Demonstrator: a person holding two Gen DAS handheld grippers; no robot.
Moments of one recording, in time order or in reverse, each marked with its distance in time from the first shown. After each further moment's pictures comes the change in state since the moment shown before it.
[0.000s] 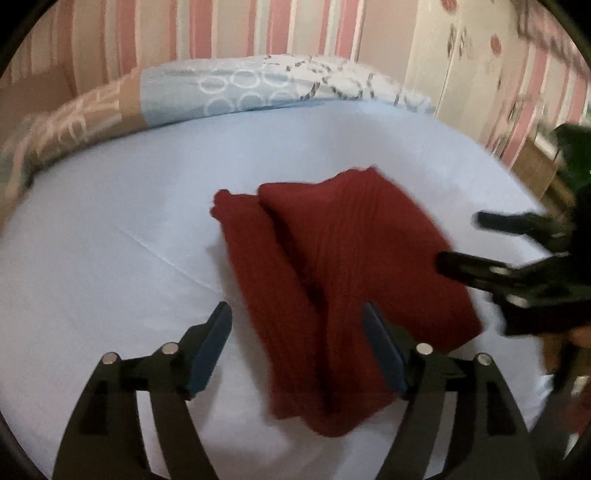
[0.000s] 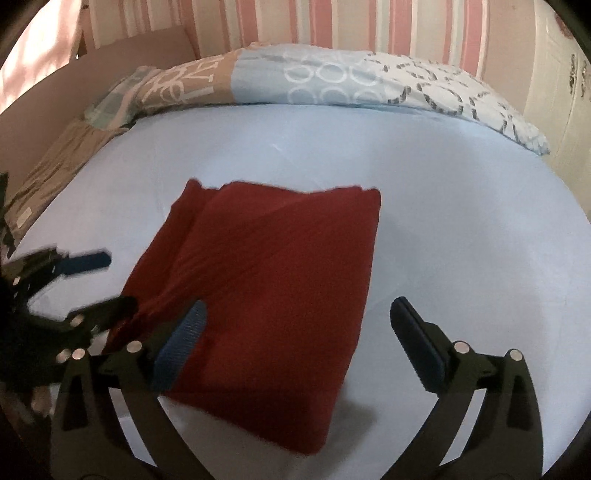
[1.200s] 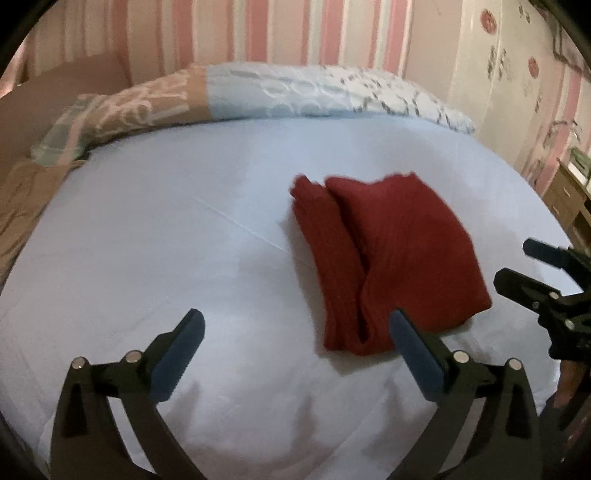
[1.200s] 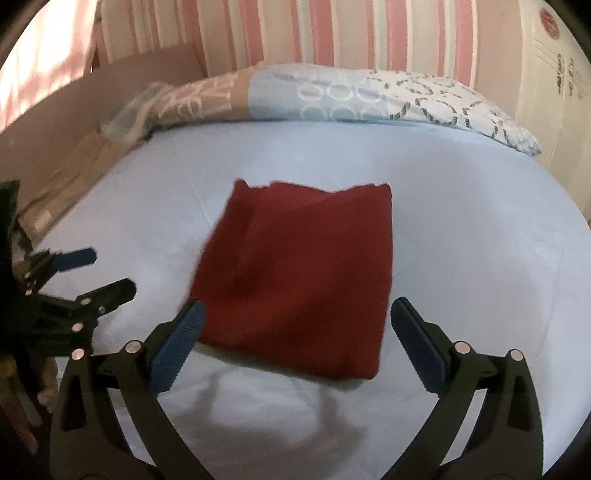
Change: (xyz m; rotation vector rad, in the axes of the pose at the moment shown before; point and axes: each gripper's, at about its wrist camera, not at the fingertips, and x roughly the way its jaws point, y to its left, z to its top) left arm -0.094 0.036 -0.056 -0.161 -0.055 0.117; right arm -0.073 0.048 -0.030 0.074 -0.103 0.042
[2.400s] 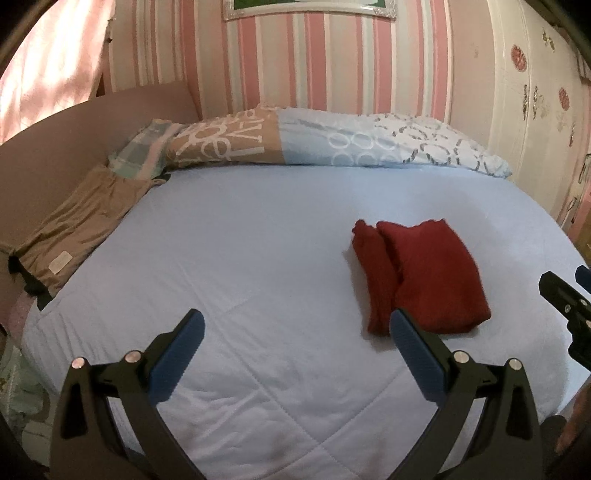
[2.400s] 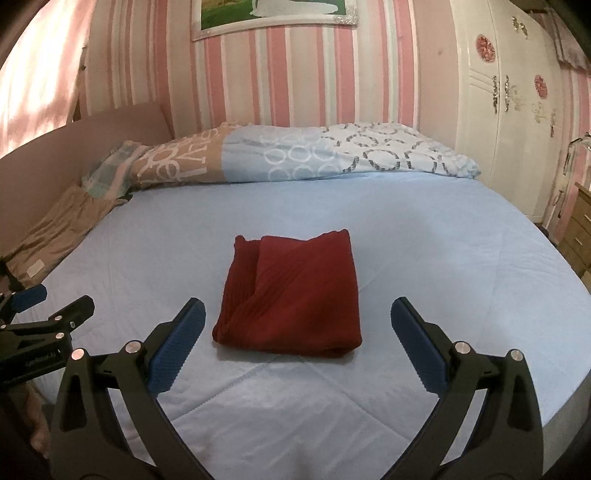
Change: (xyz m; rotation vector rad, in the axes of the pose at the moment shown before) left arm -0.125 0.011 -0.029 -0.079 -0.166 0.208; right arm -0.117 0.047 -0.031 0.078 -0.227 -0.177
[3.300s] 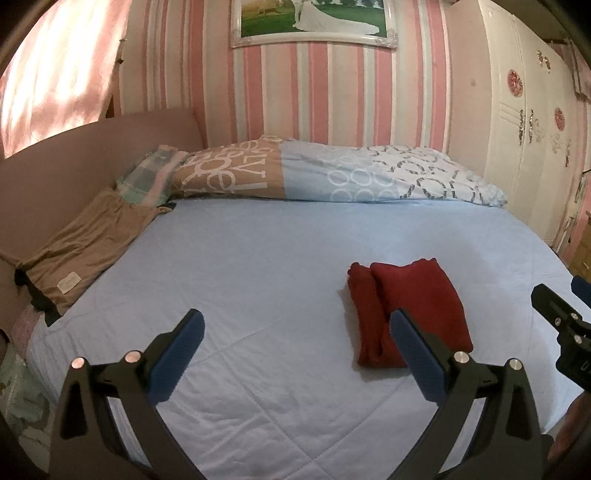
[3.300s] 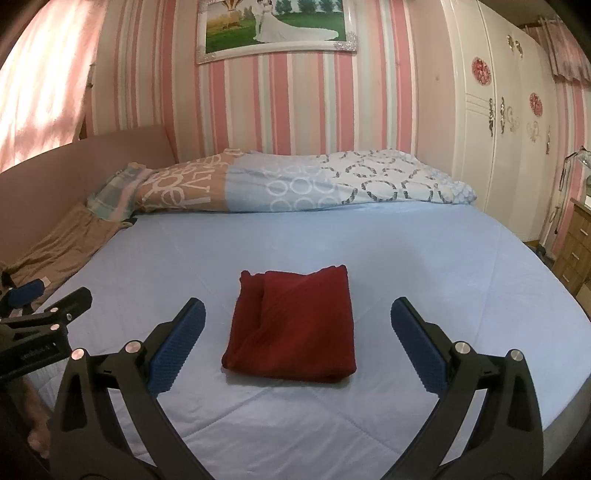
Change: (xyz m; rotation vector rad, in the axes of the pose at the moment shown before) left arm -0.043 0.005 0.029 -0.015 -0.103 0.004; right arm -0.029 0.007 0.026 -0.015 -0.088 -0.007
